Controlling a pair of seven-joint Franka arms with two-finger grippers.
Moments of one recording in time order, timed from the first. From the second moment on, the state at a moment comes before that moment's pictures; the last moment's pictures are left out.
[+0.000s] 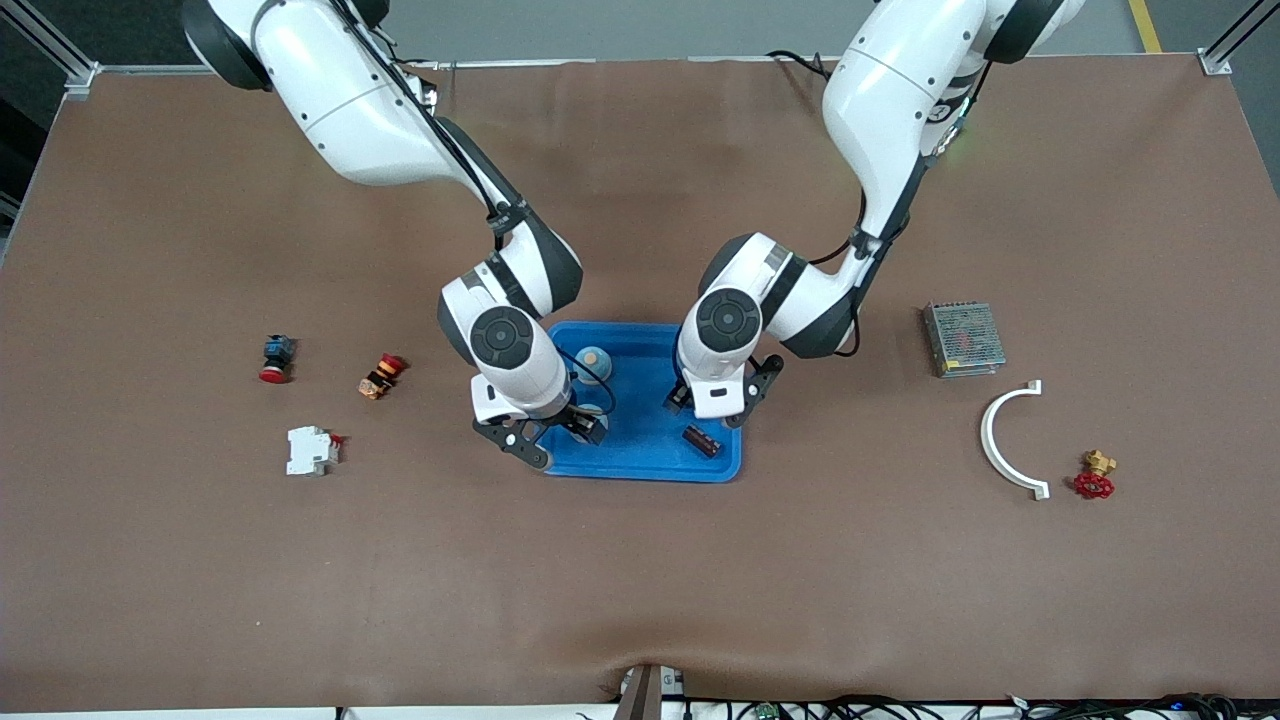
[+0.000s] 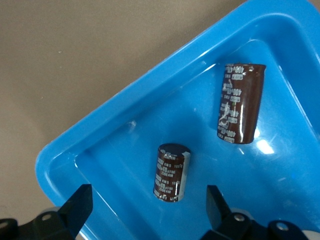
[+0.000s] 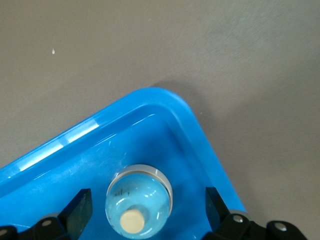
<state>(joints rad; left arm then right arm) -0.62 0.75 -0.07 -1.50 -0.10 2.18 -1.53 0.49 0.80 0.11 -1.47 -0.04 2.33 1.14</state>
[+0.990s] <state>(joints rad) -0.63 0.81 -0.07 -1.50 -0.10 2.24 -1.53 0.52 0.85 0.10 -1.43 -0.04 2.35 1.17</state>
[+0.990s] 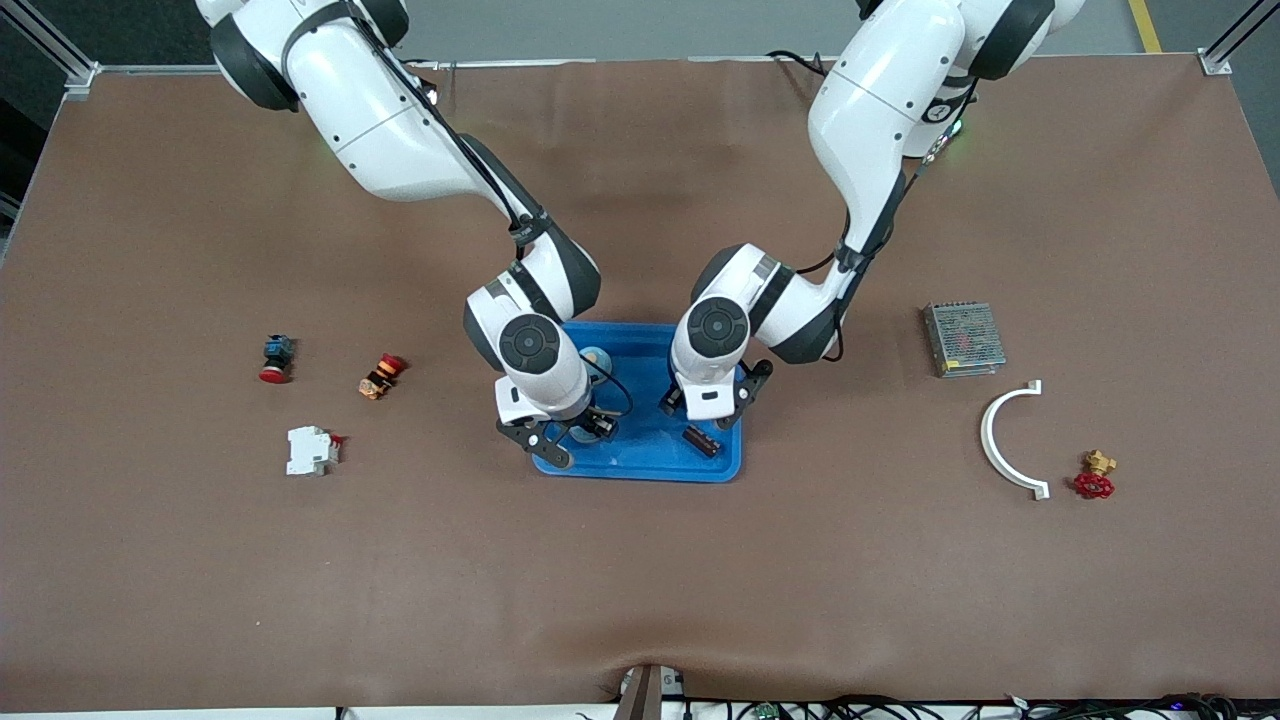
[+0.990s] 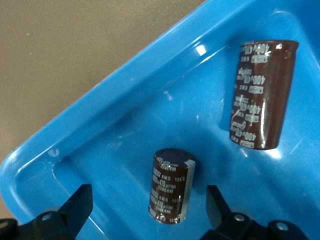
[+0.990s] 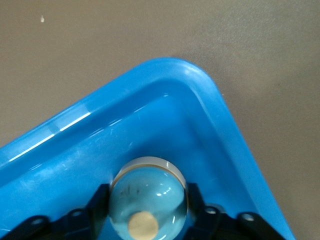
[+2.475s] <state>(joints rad) -0.50 0.59 -0.06 -1.43 -0.09 1.94 -1.39 0.38 0.77 0.09 -1.25 -0.04 2.02 0.61</state>
